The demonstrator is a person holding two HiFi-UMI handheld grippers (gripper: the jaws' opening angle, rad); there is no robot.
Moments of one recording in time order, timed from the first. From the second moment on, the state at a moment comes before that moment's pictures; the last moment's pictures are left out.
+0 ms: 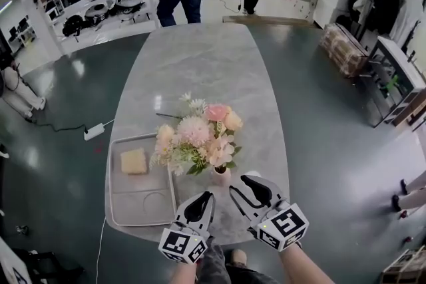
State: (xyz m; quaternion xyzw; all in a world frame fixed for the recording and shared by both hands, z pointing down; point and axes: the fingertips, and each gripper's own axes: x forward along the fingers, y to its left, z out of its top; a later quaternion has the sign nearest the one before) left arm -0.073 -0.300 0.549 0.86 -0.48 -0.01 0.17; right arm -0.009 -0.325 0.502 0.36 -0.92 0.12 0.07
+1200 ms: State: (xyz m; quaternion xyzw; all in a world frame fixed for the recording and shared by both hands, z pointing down) left arm -0.059 -0.345 0.547 0.92 -0.38 0.02 0.12; right arm -0.052 -0.382 0.505 0.37 -0.92 0.08 0.12
